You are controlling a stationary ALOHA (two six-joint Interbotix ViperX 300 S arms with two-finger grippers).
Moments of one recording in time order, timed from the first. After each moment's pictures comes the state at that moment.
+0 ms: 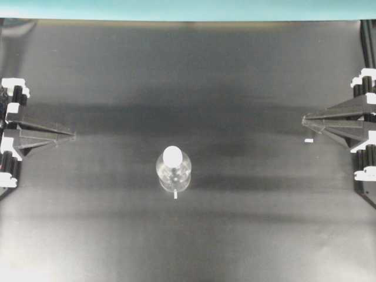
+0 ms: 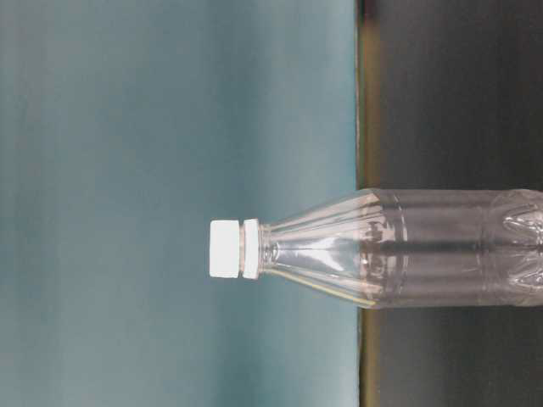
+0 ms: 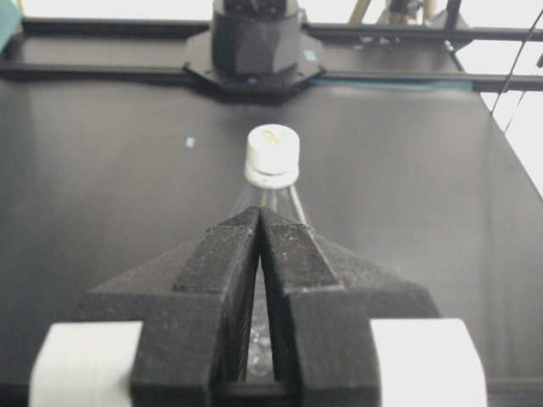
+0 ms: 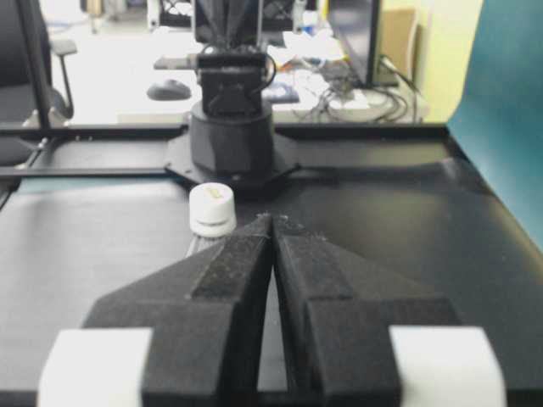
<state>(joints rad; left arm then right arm) 0.00 -0.96 1.17 0.00 -0.30 0.00 0.01 -0.96 1.17 0.00 -0.29 0.01</state>
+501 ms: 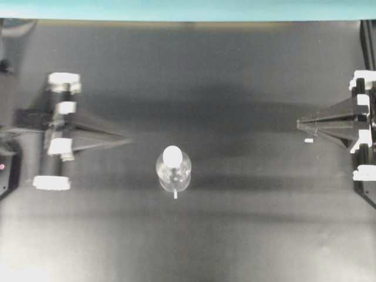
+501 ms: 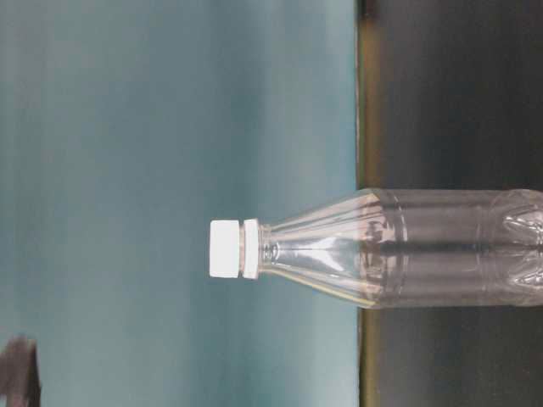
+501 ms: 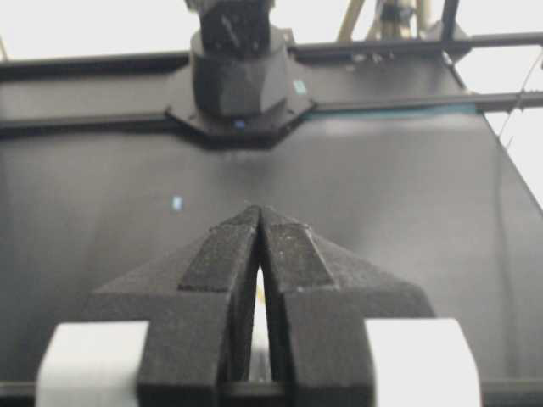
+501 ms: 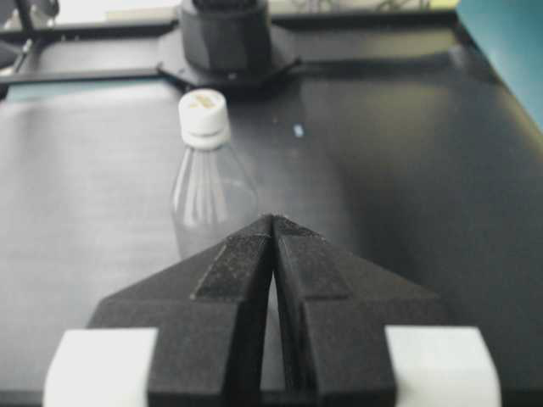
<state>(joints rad) -0.02 -0.55 0.84 0.04 -0.35 0.04 0.00 -0.97 1.11 0.01 -0.02 0.03</state>
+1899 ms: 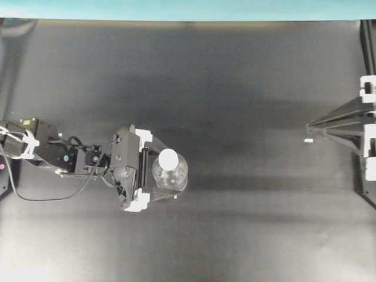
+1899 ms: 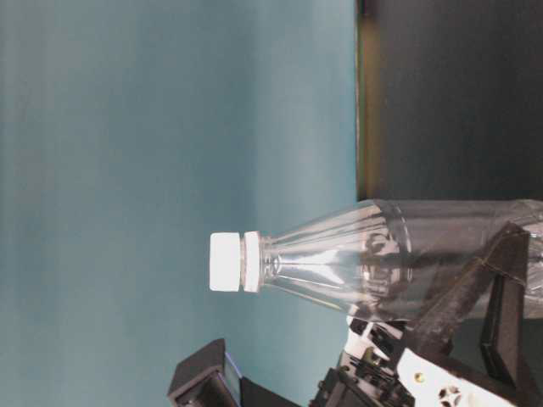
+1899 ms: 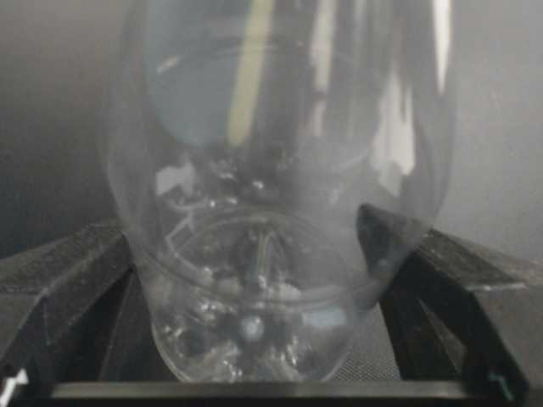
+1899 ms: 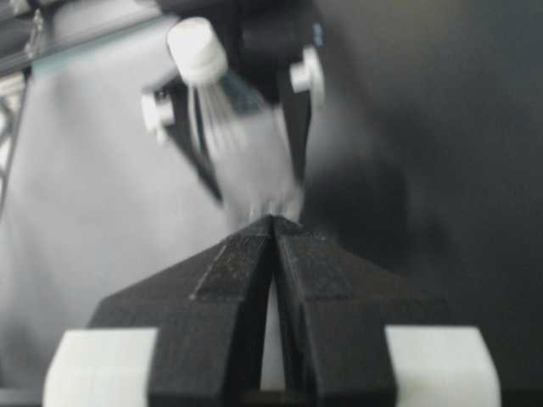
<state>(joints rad) -0.03 0.23 0.88 0.04 -0.86 -0.08 0.01 -0.95 1.00 0.07 0.34 0.30</state>
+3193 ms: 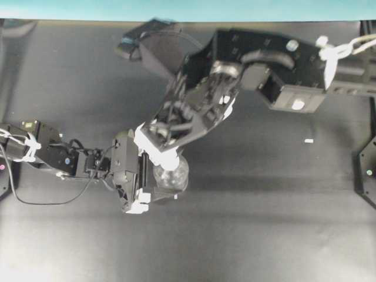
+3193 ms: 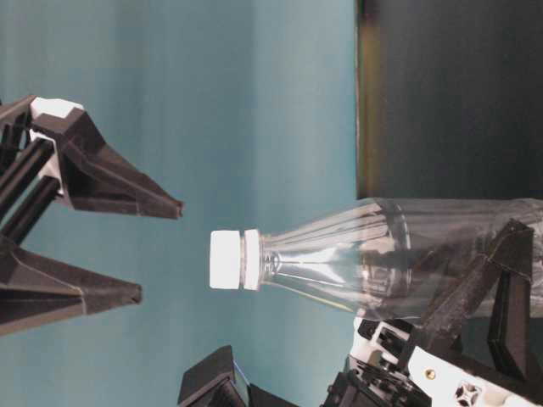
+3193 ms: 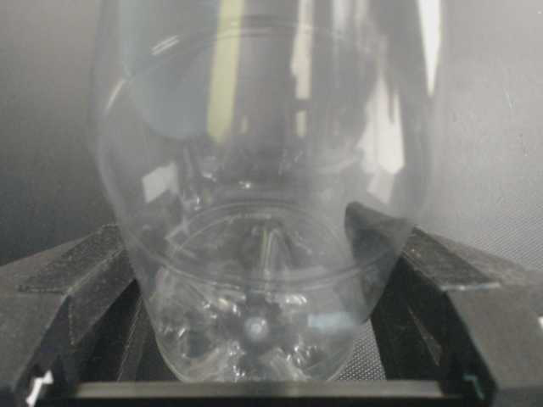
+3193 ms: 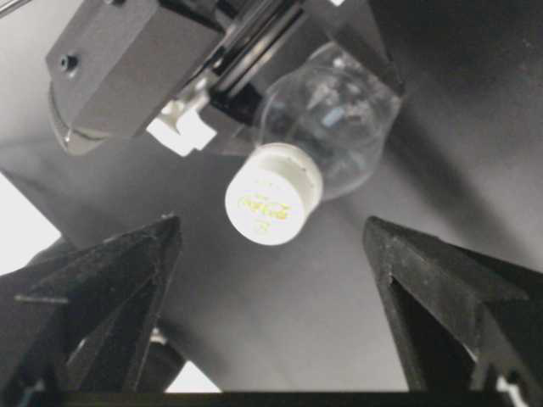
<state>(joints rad) -0.04 0.23 0.88 0.04 -0.79 -0.08 0.00 0.24 -0.35 0.19 1.32 0.73</state>
